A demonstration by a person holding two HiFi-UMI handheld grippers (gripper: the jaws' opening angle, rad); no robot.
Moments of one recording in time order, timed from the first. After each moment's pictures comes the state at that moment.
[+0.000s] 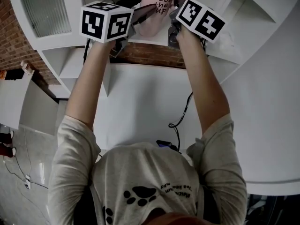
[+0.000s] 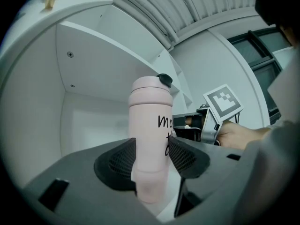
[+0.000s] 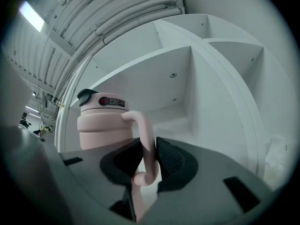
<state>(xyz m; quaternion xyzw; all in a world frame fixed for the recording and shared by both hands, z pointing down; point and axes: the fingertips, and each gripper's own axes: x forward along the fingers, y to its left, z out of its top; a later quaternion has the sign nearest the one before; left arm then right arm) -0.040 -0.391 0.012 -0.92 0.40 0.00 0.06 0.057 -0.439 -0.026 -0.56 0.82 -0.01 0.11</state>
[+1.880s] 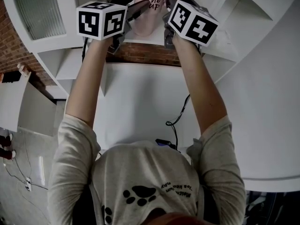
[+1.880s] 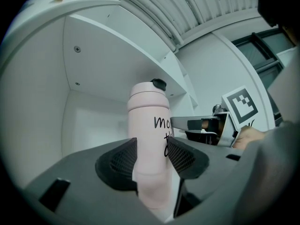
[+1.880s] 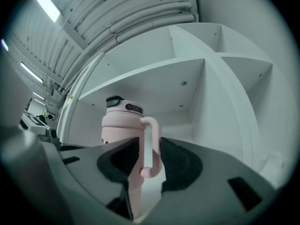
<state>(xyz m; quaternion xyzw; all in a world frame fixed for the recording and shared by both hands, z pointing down) -0.046 -0.409 0.010 -0.91 0.42 0.03 0.05 0.050 -0.428 -0.027 -0.56 0.82 0.05 0.09</state>
